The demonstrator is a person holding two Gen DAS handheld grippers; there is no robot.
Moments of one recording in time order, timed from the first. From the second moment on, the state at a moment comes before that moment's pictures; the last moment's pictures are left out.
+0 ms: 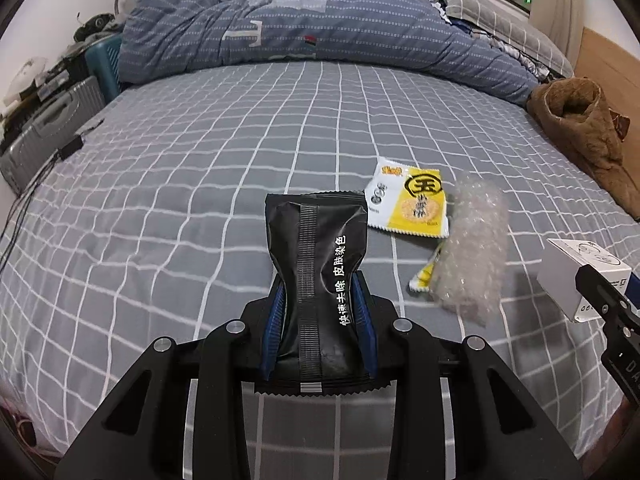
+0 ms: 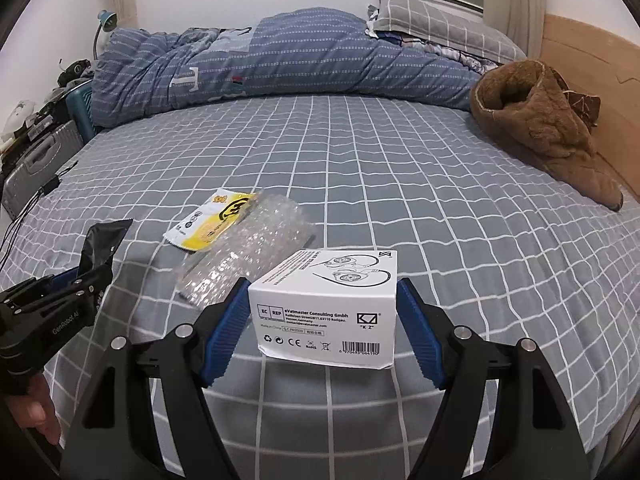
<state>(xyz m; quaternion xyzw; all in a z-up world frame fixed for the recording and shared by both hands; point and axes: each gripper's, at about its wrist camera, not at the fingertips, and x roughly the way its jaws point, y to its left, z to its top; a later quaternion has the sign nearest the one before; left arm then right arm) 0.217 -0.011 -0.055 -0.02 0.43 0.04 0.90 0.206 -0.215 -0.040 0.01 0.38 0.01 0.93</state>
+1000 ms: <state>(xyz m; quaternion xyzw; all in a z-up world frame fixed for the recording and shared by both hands) 0.100 -0.026 -0.012 -0.02 0.41 0.01 0.91 0.091 -0.202 0.006 0.00 0.34 0.03 0.94</state>
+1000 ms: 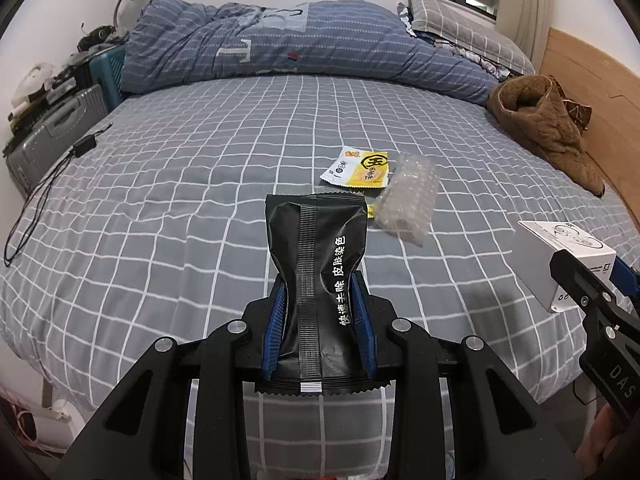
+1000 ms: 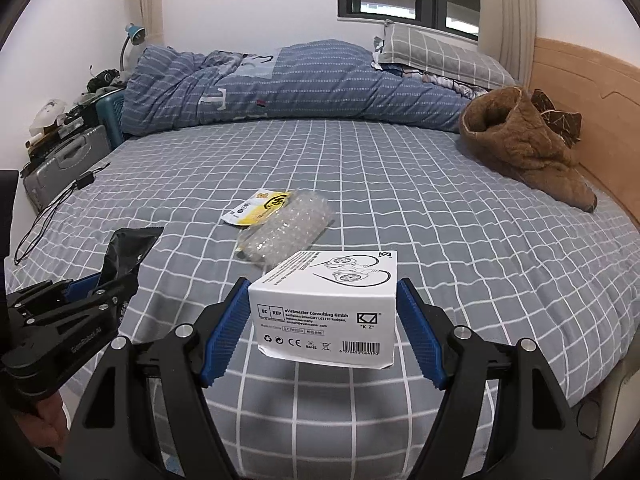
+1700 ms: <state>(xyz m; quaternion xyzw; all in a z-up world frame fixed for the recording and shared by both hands) 0.019 -0.032 0.006 -0.03 0.40 -0.02 0.92 0.013 -0.198 0.024 0.01 0.33 0.03 0.94</state>
